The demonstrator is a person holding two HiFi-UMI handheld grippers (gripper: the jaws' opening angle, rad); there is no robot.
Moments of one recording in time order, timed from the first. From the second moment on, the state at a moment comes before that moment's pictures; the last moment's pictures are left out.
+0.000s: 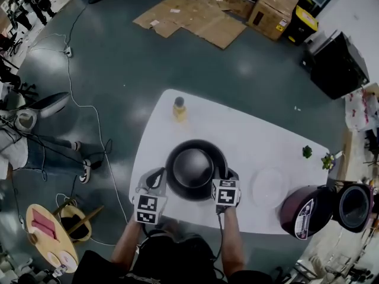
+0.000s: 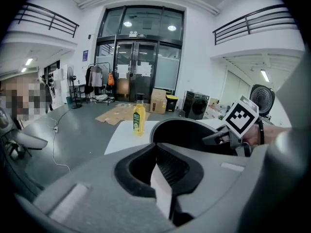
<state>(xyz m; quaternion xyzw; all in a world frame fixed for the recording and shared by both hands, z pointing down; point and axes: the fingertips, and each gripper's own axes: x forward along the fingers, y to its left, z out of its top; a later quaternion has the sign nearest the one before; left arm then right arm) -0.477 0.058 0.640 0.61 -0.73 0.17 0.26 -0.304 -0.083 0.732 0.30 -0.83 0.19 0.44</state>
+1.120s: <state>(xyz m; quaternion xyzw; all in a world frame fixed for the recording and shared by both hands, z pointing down) -0.468 0.045 0.575 0.64 -0.72 0.15 0.19 -0.245 -0.099 0.652 0.40 -0.82 0.19 0.36</state>
